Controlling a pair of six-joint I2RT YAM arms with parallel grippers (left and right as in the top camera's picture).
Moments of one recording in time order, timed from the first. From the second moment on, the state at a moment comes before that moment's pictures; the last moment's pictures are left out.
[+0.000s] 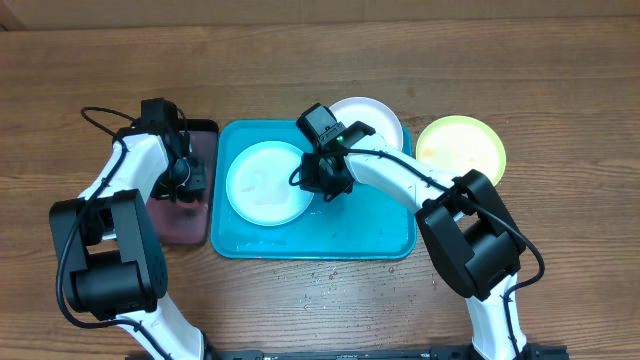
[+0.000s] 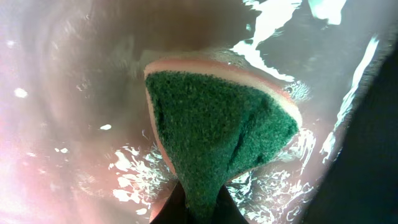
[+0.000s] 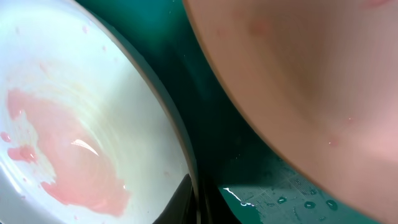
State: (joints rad) left arm 0.15 1.92 1.23 -0.80 -0.09 -0.04; right arm 0.66 2.16 1.56 -0.72 -0.20 0.75
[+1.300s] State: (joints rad) left arm 0.15 1.91 1.33 -0.88 0.00 -0.08; right arm 0.74 1.96 1.59 -0.78 0.29 0.46
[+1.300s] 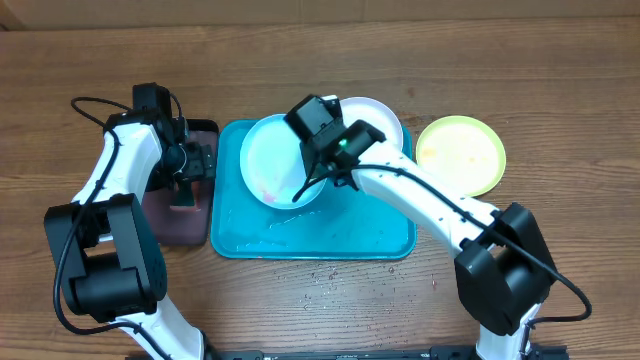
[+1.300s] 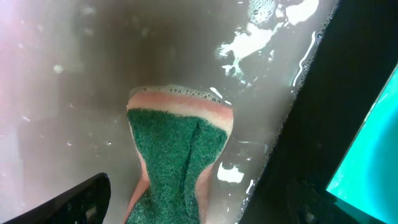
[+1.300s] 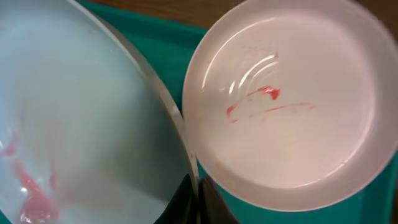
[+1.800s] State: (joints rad) left arm 0.15 1.91 1.33 -0.88 0.00 -0.08; right arm 0.97 1.96 1.59 -0.68 0.87 0.41
